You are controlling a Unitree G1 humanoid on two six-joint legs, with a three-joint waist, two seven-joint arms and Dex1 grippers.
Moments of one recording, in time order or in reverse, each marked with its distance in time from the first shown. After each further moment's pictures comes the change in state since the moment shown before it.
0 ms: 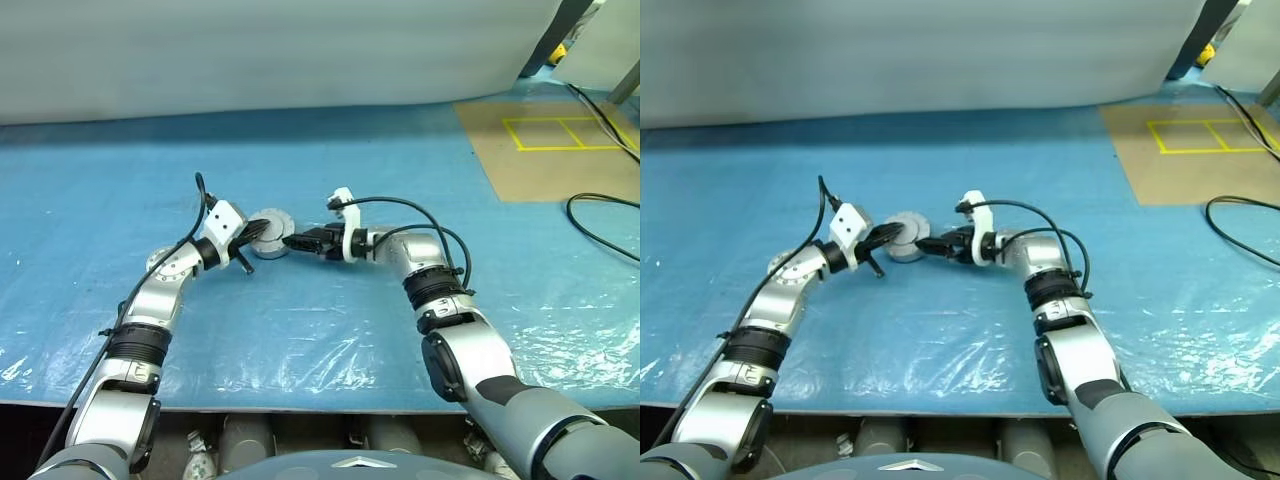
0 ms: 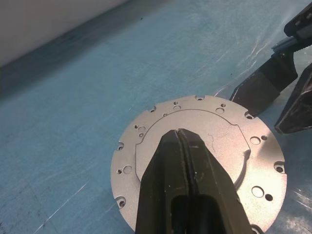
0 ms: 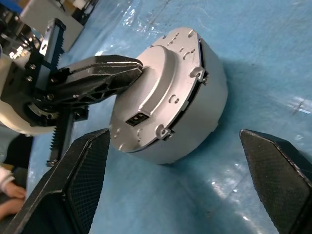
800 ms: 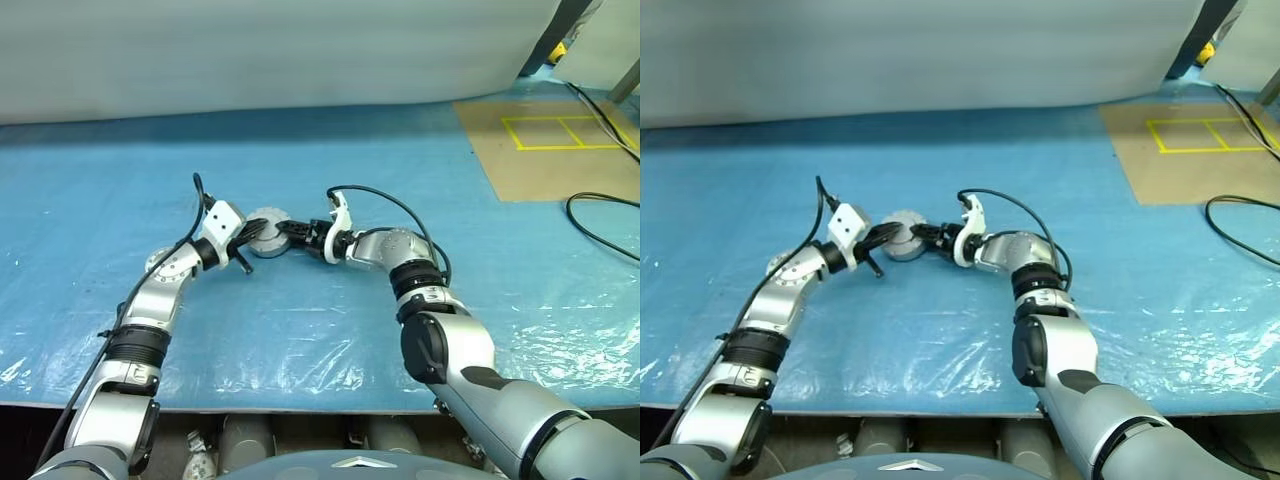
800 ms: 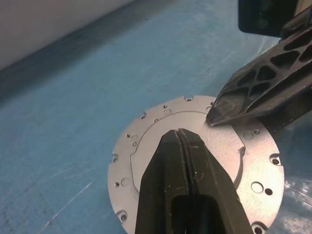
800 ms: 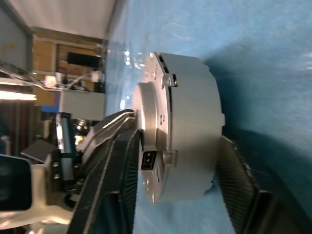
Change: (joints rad) left arm 0.008 0.009 0.016 -0.011 -0.001 -0.001 0.018; right arm -0.096 0.117 -0.345 0.165 0.245 0.185 -0.349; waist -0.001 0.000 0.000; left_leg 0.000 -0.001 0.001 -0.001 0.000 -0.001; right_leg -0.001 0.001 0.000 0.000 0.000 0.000
